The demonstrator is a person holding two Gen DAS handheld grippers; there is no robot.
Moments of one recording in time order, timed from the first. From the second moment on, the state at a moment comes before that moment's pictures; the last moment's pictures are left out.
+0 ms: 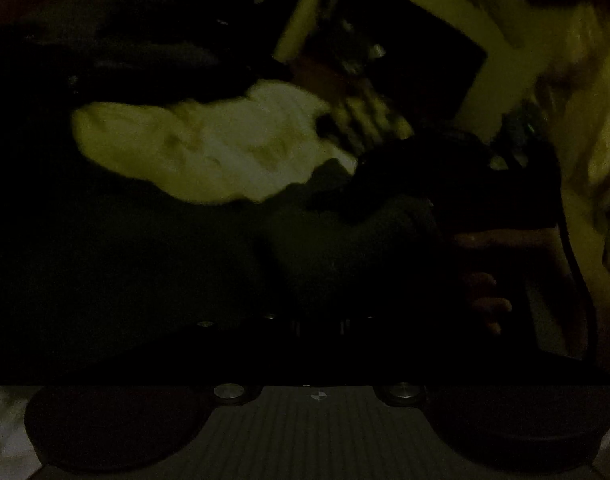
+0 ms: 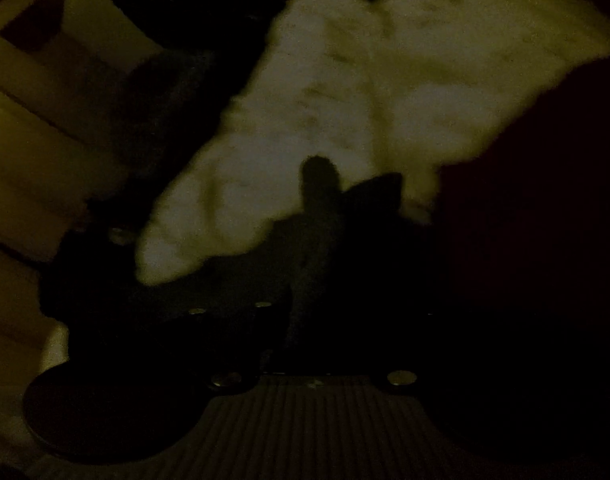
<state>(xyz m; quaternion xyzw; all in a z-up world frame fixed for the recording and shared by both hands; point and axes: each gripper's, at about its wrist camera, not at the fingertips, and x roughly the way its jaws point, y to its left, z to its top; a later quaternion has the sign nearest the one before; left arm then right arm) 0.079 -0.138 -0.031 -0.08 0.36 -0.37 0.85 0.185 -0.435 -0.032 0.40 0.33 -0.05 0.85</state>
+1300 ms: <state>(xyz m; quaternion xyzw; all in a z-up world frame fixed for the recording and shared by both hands) 0.134 -0.013 -0.007 0.07 0.30 -0.27 0.91 0.181 -0.337 -0.076 0.38 0.29 0.08 0.88</state>
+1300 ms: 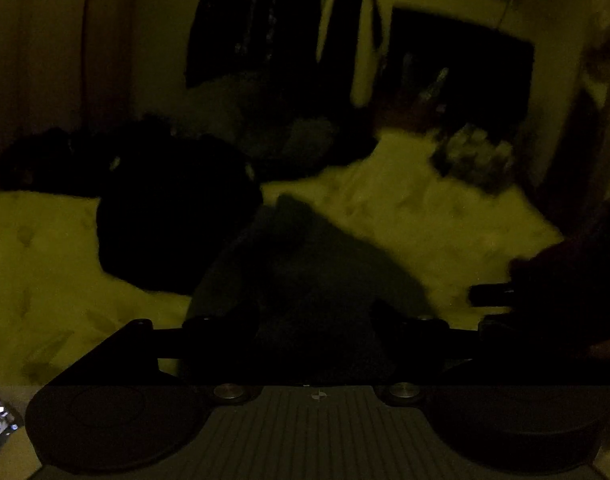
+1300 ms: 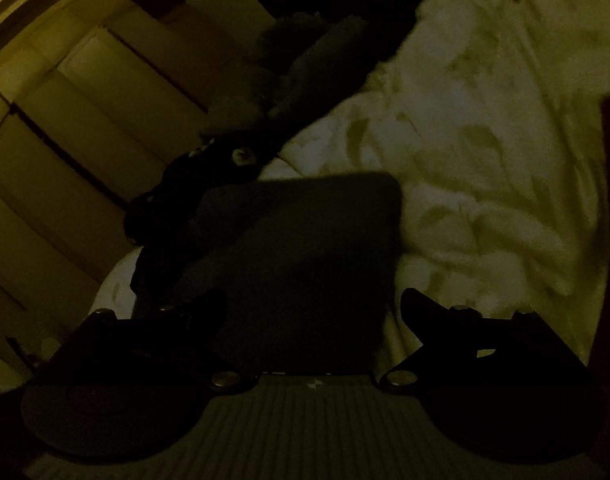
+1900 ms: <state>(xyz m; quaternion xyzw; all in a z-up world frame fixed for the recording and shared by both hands) 0.153 0.004 -0.060 0.06 0.36 -0.20 0.91 0.177 -0.319 -0.109 0.39 0.33 0.11 0.85</state>
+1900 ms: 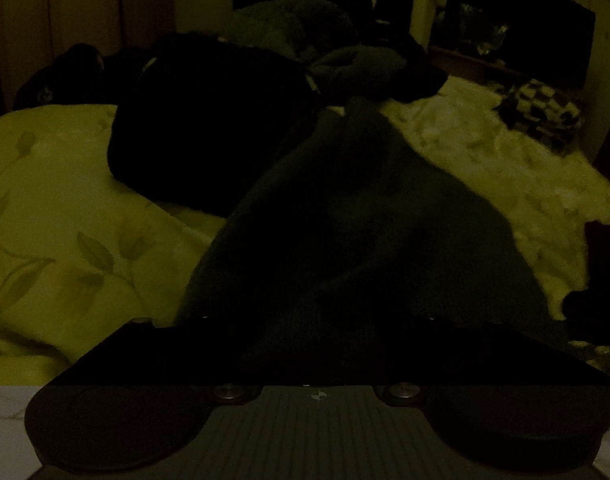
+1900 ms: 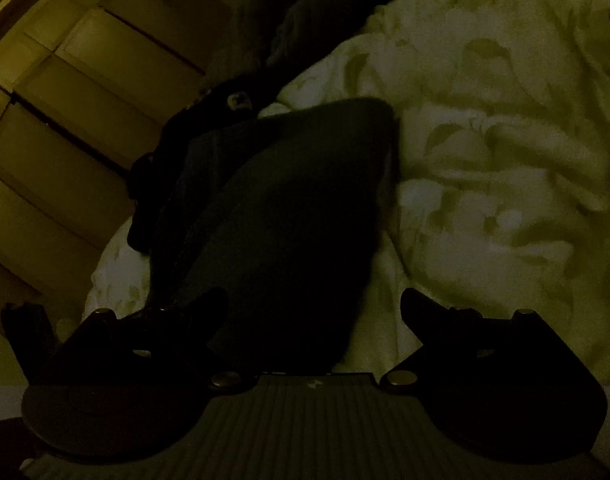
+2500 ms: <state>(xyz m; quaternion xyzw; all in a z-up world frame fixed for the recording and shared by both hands) 0.185 0.042 -0.044 0.01 0.38 -0.20 0.90 0.178 -0.333 -0.126 0.51 0.29 0.17 0.79</state>
